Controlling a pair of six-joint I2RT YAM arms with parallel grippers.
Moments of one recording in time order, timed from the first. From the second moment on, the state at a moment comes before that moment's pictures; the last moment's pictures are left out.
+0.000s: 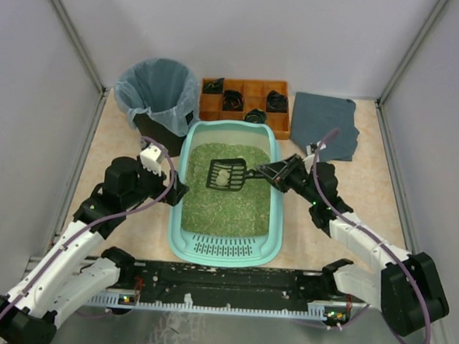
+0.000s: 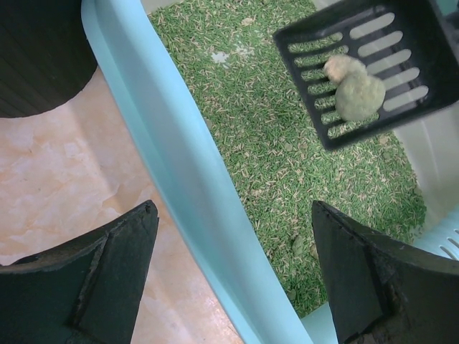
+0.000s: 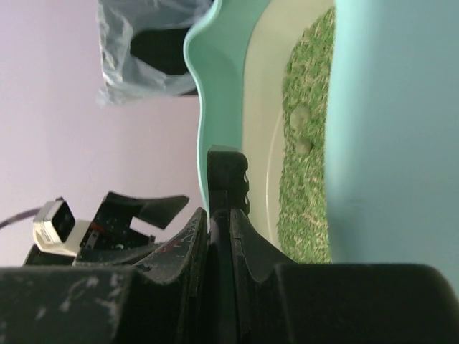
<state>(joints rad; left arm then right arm) -0.46 0.72 0.67 -0.38 0.15 -0.13 0.42 1.06 0.48 0.41 -0.33 1.27</state>
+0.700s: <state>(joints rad) -0.46 0.72 0.67 -0.38 0.15 -0.13 0.47 1.14 0.82 0.17 -0.23 1.20</state>
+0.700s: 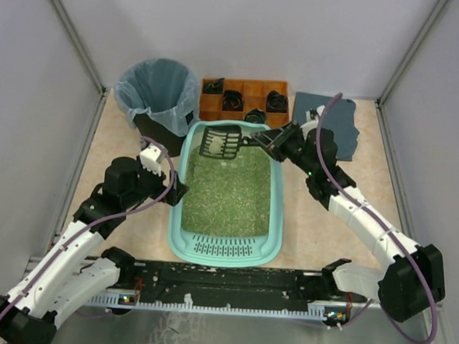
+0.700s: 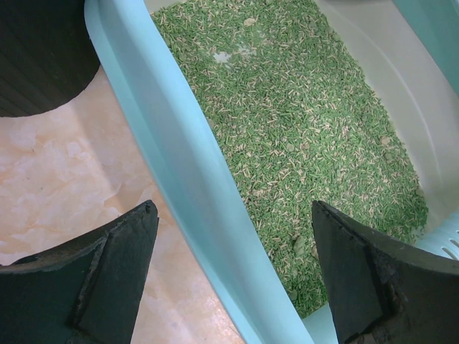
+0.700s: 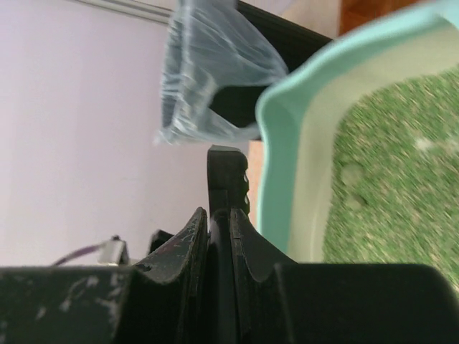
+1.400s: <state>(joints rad) -0.46 0.72 0.67 -0.38 0.12 -0.13 0.53 1.62 1.59 0.05 -0.16 1.12</state>
